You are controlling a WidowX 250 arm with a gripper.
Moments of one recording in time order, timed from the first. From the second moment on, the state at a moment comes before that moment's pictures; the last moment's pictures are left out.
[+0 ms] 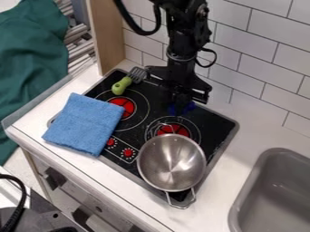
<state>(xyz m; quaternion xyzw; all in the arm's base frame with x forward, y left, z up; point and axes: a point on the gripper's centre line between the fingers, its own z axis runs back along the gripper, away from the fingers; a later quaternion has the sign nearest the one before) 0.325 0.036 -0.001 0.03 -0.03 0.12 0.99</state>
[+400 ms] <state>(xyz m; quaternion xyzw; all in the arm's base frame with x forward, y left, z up) 0.345 0.048 -0.019 0.02 0.00 0.11 0.99</state>
